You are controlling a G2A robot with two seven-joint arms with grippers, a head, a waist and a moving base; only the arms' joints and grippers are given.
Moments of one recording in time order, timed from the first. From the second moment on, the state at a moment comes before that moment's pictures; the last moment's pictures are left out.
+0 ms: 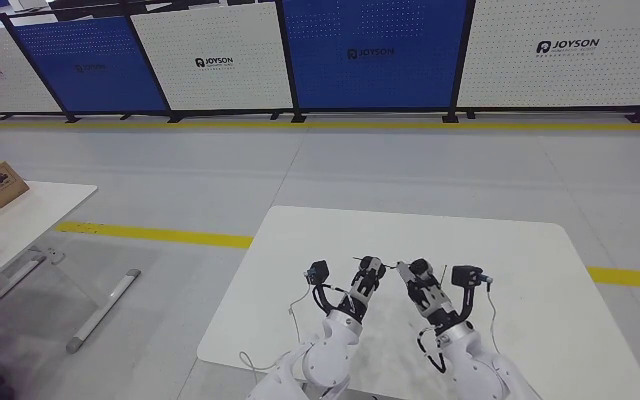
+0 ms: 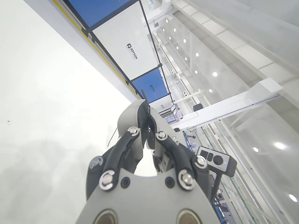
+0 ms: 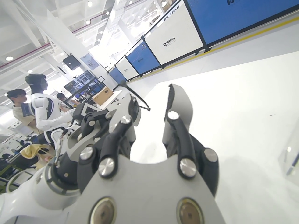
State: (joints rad) left arm 1.41 -1.39 -0.96 -1.58 0.13 -0.01 0.31; right arm -1.42 -1.34 1.13 -1.56 -0.67 -0.24 0.04
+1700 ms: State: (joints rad) left arm 1.41 -1.39 -0.98 -1.56 0.08 0.00 0.27; right arm -1.43 -1.30 1.22 -1.65 -0.86 -0.28 0.17
